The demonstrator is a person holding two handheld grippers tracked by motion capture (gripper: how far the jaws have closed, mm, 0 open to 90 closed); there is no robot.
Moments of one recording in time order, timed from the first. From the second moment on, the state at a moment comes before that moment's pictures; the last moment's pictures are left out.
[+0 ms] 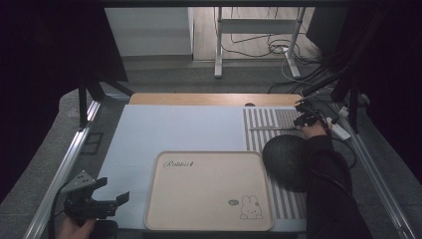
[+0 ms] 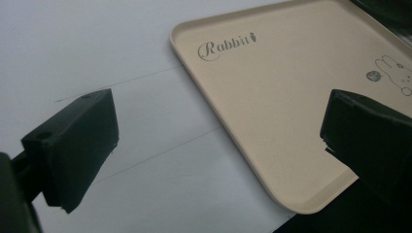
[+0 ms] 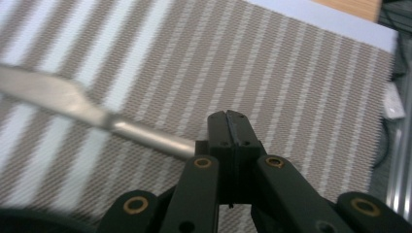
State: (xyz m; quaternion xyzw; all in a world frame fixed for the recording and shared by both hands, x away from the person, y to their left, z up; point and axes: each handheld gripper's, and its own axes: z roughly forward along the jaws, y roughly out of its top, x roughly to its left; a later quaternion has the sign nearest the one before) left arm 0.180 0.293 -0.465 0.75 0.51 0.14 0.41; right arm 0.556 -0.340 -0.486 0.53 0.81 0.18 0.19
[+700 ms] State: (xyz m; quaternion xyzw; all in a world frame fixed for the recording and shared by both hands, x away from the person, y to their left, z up) left arm 0.181 0.291 -0.464 0.75 0.50 0.14 0.41; right arm 0.530 -0.372 -0.488 0.52 0.84 0.16 0.08
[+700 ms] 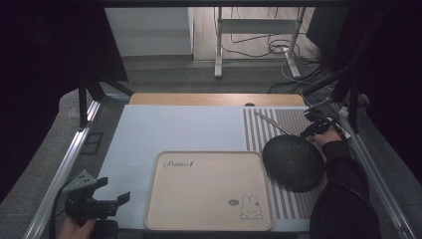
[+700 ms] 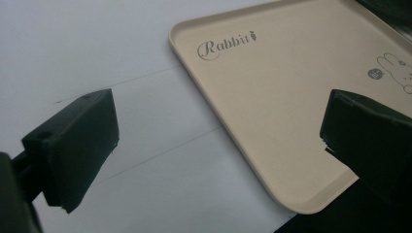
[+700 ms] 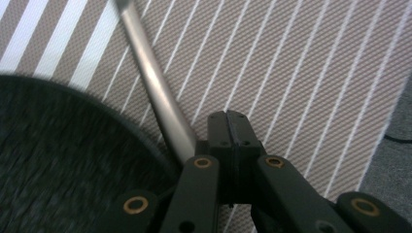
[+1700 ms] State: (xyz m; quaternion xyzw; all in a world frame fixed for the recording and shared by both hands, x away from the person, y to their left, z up) left arm 0.181 0.290 -0.465 0.75 0.50 0.14 0.40; right arm 0.544 -0.331 -0.475 0.51 0.83 0.19 0.13
